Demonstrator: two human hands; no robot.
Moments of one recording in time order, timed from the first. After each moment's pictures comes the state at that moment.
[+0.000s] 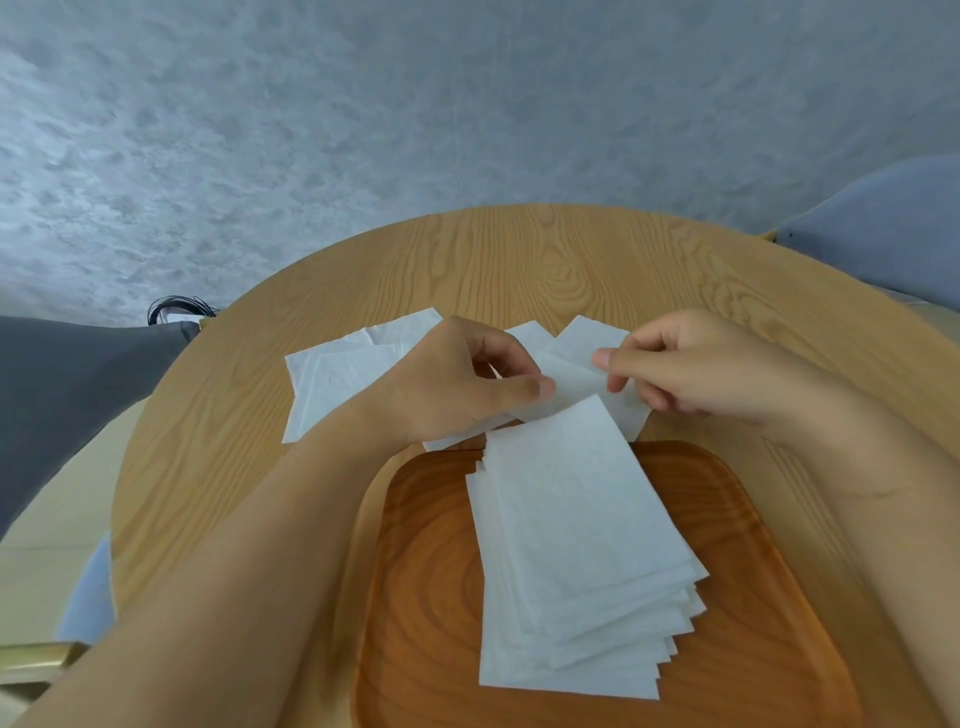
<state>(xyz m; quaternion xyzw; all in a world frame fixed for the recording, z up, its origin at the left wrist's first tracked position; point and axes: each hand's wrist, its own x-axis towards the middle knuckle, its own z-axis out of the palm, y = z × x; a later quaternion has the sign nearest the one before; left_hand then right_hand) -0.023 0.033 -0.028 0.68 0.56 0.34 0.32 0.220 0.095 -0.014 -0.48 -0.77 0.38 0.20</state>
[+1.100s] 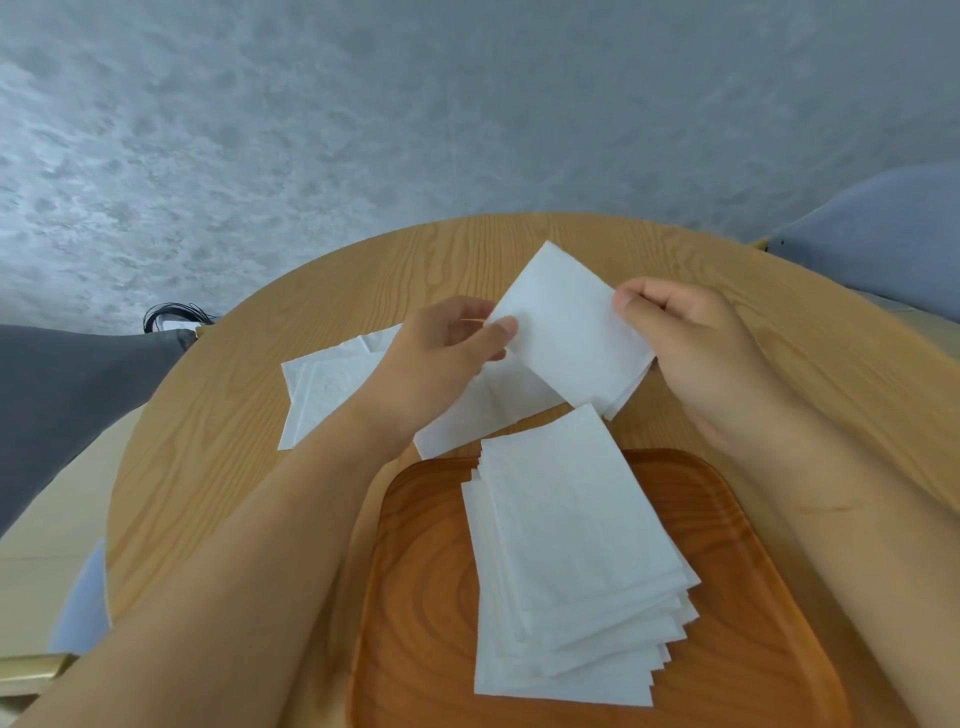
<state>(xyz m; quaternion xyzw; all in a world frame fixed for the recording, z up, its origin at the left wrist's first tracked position) -0.026 0.042 -0.029 0.57 0.59 0.46 0.34 0.201 0.091 -0.025 -0.40 -0.68 0.41 0.46</state>
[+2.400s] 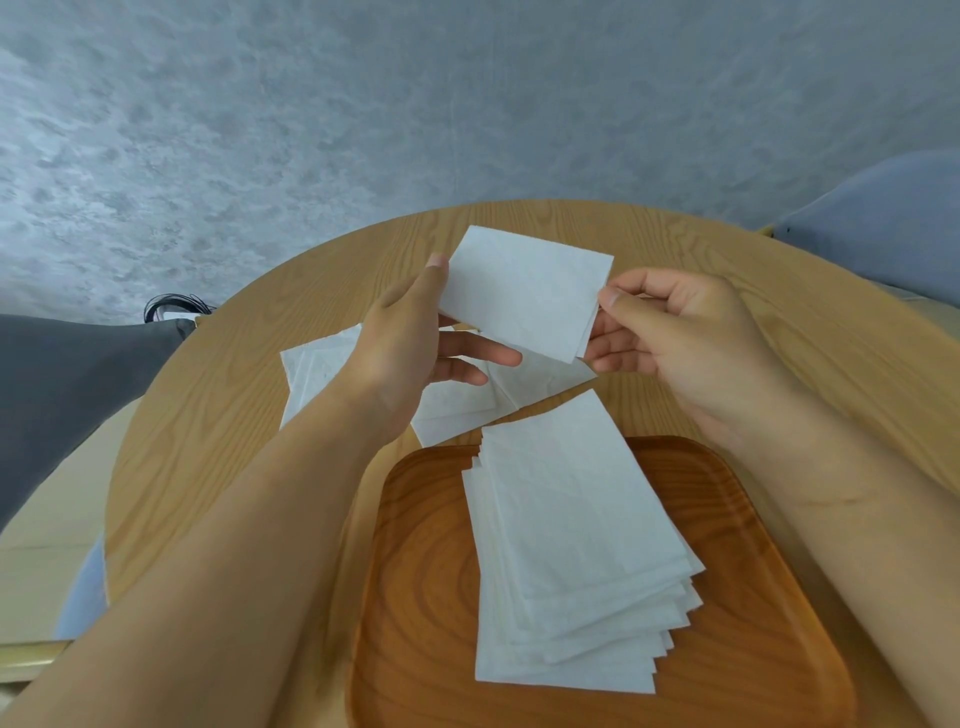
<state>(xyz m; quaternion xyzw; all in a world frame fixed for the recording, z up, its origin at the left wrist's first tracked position) -0.020 0.025 -0.008 0.42 0.51 0.58 0.48 0.194 0.083 -0.023 -0.38 -0.61 0.51 0.48</state>
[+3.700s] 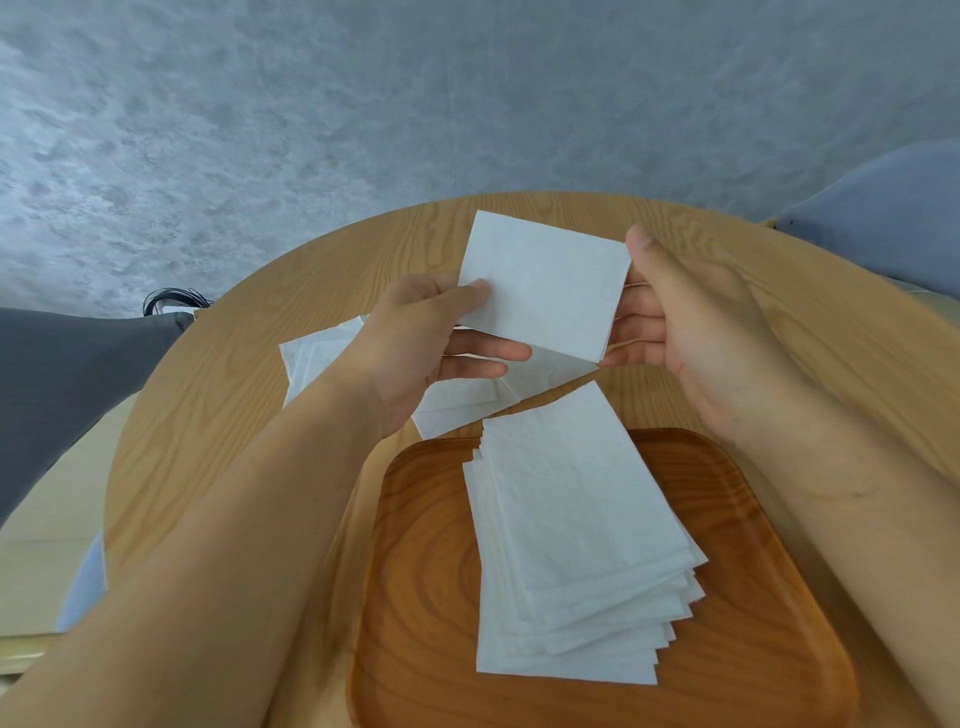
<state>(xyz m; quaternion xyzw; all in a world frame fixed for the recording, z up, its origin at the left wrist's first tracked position) -0.028 0.030 -0.014 0.47 0.48 0.52 0.52 0.193 0.078 -0.014 -0.41 -0.57 0.53 0.47</state>
